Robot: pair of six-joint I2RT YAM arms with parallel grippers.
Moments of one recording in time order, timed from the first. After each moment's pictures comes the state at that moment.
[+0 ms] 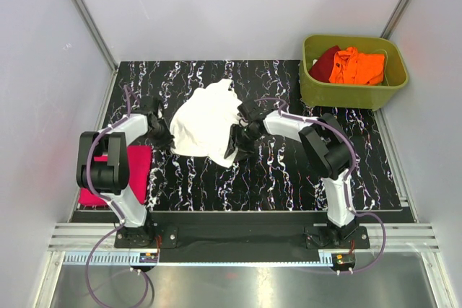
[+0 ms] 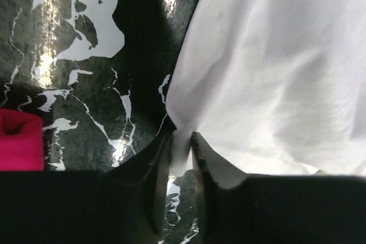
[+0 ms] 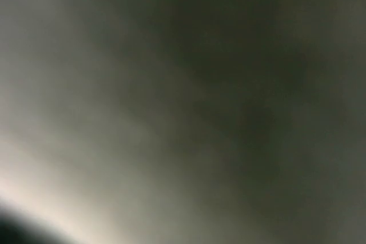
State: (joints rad) left arm -0.03 1.72 1.02 -0.54 0.13 -0.50; right arm 0.64 2.08 1.39 -0.49 -0.48 0.77
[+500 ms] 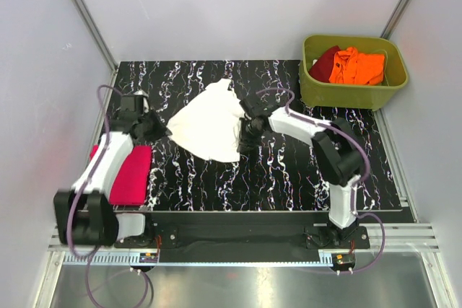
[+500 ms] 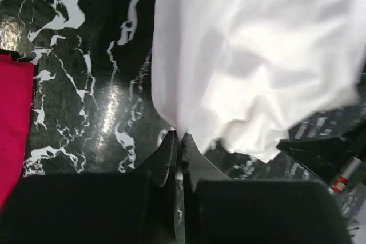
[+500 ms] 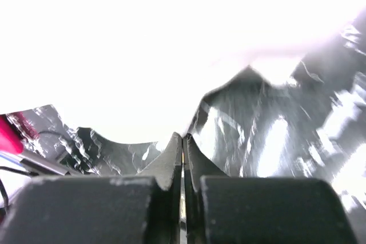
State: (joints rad) left arm -0.03 1.35 0.96 -0.56 0.20 -0.57; right arm 0.65 2.01 1.41 -0.57 -0.24 0.75
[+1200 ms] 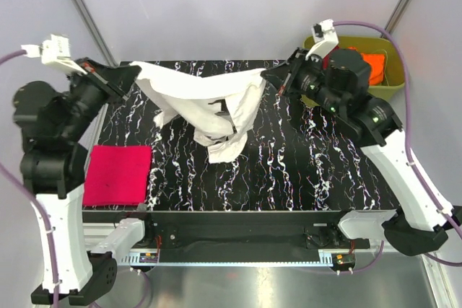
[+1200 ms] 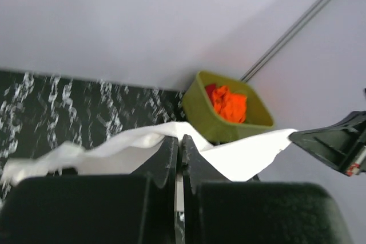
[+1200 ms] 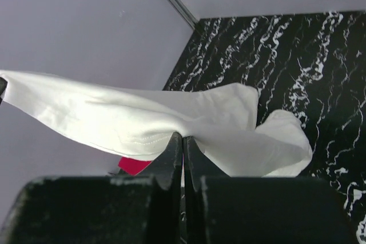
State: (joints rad) left arm -0.03 0.94 1.64 -0.65 0.35 -0.57; right arm 0.65 1.27 1.71 -0.58 -0.02 0.60
